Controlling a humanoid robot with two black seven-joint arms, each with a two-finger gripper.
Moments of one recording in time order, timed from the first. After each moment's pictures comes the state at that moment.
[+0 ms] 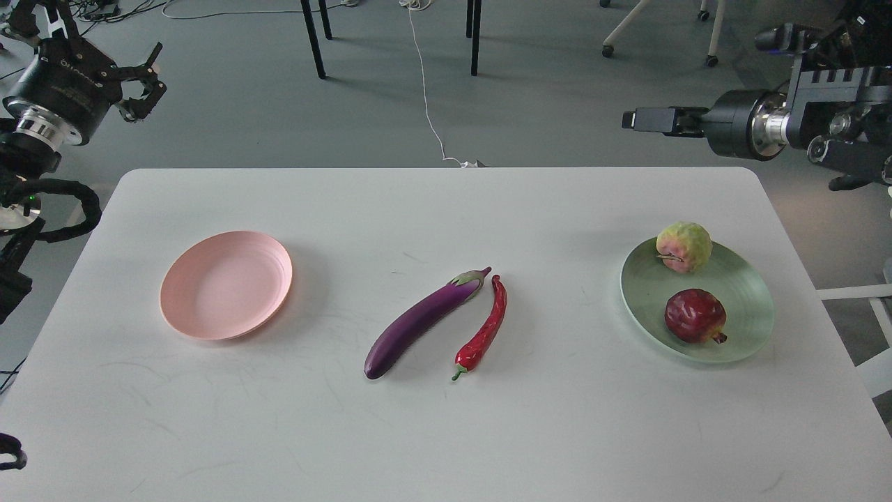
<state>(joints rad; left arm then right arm) -0.83 0.58 -0.93 -0.73 0.04 -0.49 -0.17 1.58 -0.51 -0.75 0.71 -0.44 0.20 0.49</state>
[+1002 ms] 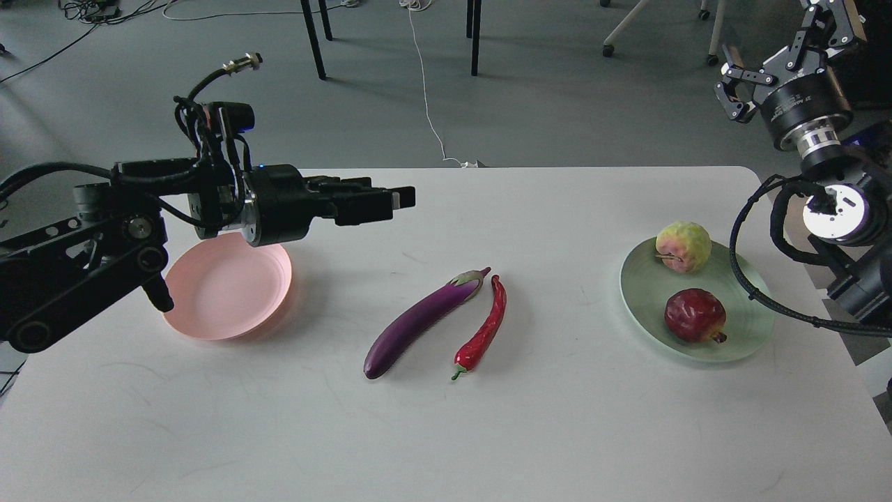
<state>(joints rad) -0.84 0.64 -0.52 -1.49 1.63 -0.44 -0.16 0.87 -0.43 0.61 0.50 0.22 0.48 0.49</state>
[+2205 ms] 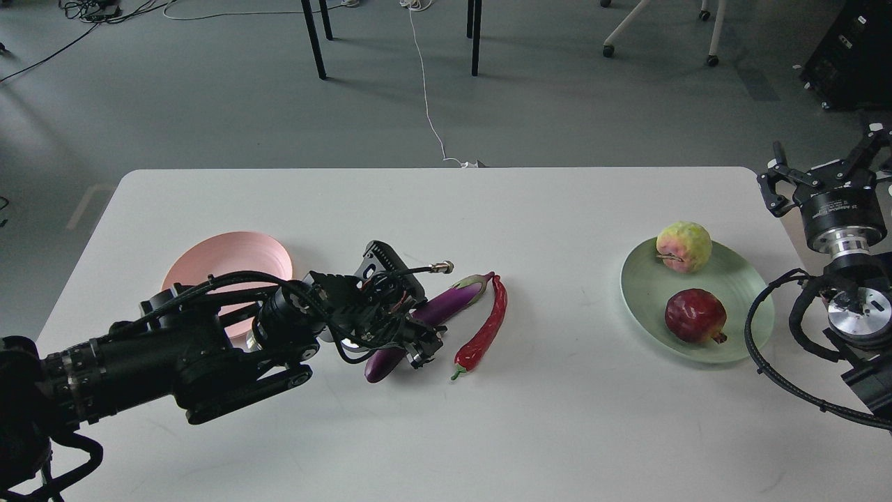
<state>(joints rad) -0.84 0.28 -0.22 -1.26 2.11 -0.47 0.03 0.60 -0.47 0.81 0.58 0.24 0.49 0.49</state>
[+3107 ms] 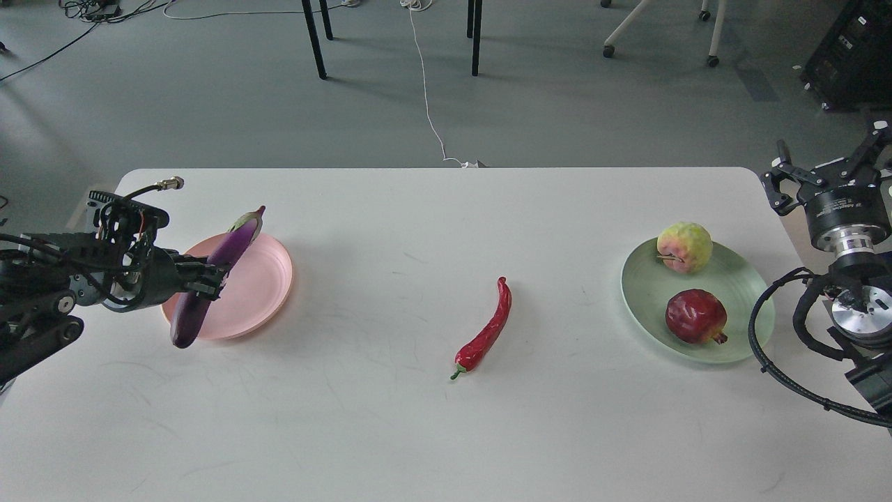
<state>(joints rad) -0.74 0.81 -0.34 -1.15 1.77 -0.35 -0.06 0.61 -0.48 0.80 0.57 0.24 0.49 0.49</state>
